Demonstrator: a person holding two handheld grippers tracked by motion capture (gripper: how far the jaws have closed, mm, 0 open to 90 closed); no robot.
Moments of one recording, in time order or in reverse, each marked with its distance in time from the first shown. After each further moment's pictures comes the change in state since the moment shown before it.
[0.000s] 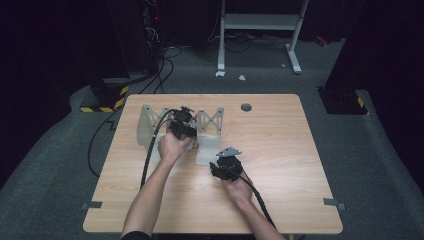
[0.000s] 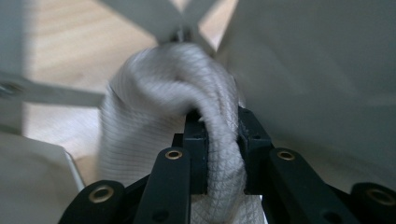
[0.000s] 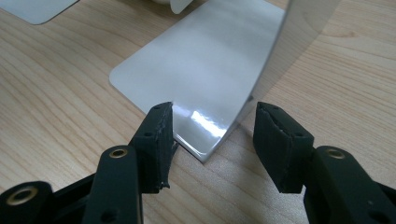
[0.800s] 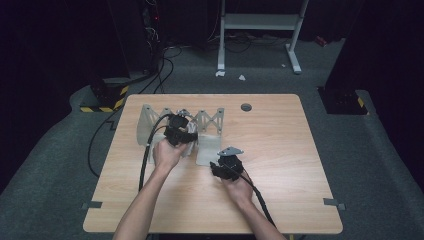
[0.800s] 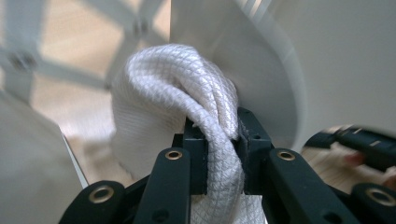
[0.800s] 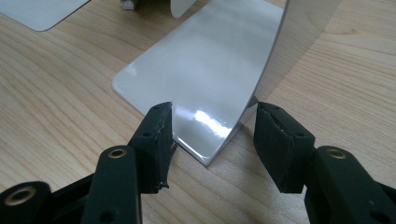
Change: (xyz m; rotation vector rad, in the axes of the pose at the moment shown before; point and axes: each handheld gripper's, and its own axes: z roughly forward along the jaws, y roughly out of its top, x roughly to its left) left arm -0.015 -0.023 -0.040 -0.069 -0.048 0.016; right arm -0.005 0.000 -0.001 -0.007 0.029 0.033
